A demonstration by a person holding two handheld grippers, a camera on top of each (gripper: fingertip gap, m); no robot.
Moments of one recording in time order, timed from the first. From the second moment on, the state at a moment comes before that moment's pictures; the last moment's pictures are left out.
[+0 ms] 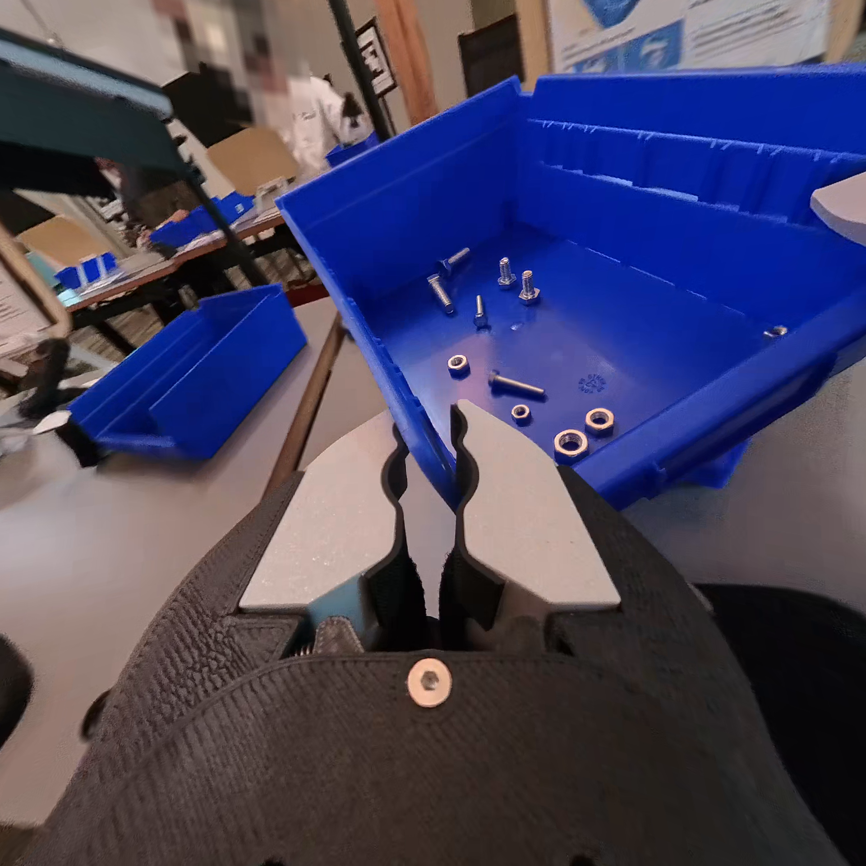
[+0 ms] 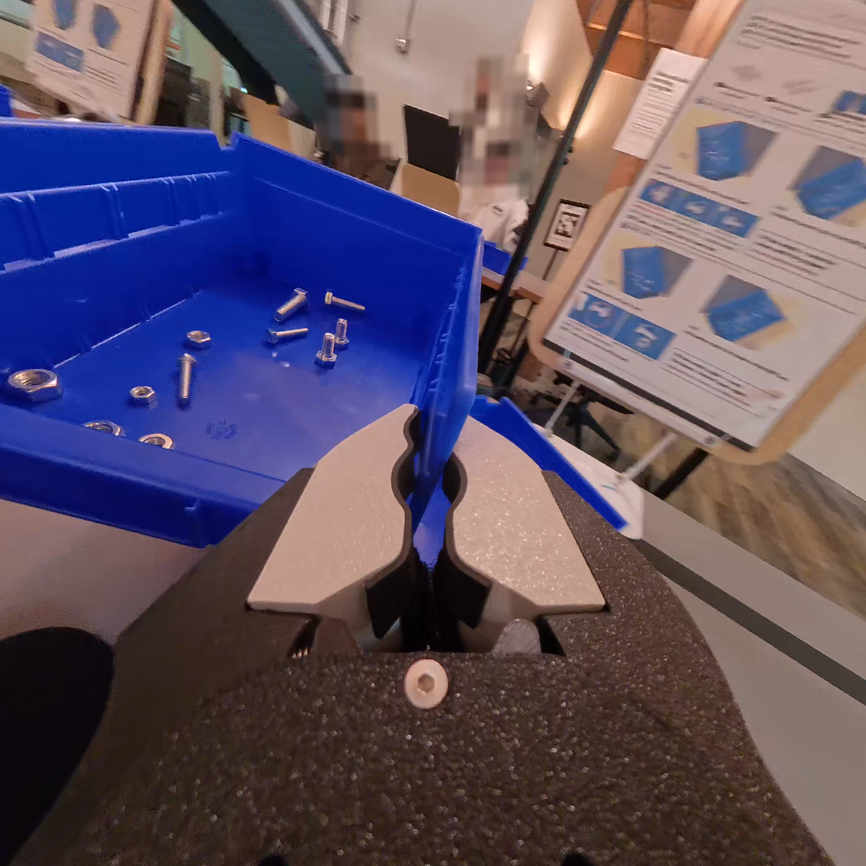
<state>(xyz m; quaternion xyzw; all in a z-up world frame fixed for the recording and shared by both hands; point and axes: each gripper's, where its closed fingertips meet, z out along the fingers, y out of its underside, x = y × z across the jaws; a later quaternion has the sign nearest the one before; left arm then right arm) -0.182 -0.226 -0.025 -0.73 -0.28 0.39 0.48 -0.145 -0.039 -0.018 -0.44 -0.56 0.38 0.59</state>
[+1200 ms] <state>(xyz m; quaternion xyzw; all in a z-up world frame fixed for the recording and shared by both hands) -0.227 -0.338 -0.169 -0.73 -0.38 0.38 0.42 -0.202 -0.153 -0.181 -0.36 -0.73 0.34 0.46</state>
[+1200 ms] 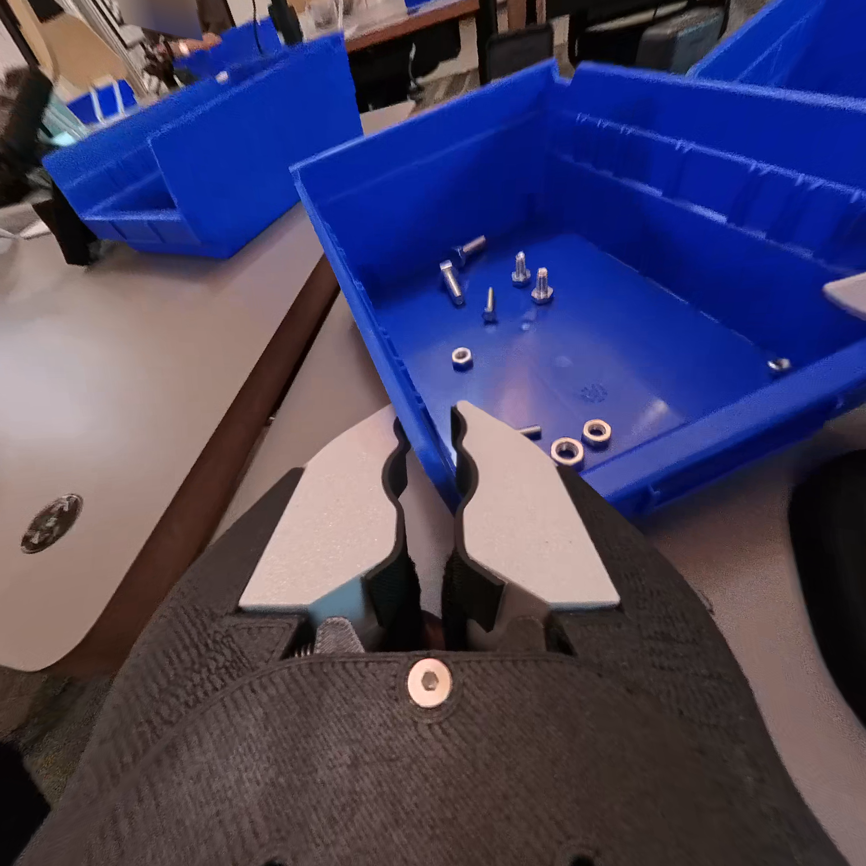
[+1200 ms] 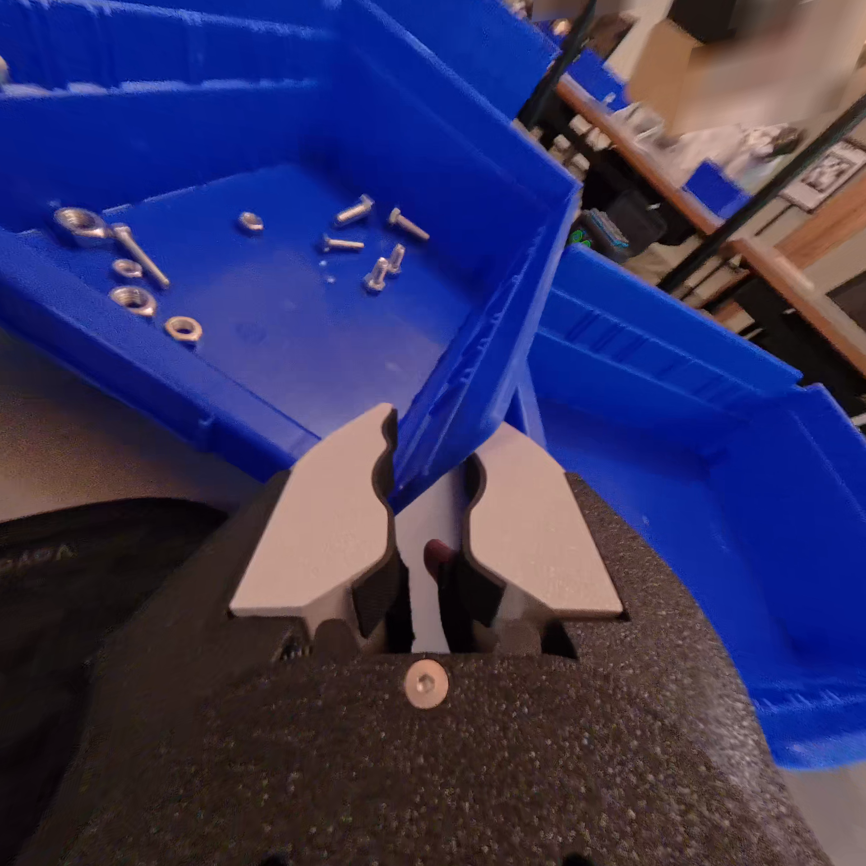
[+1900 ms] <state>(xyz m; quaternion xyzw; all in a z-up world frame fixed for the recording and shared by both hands) -0.178 -0.270 -0.075 -0.68 -0.26 0.43 0.53 -0.151 0.005 -0.141 -0.47 -0.66 0.22 0.55</state>
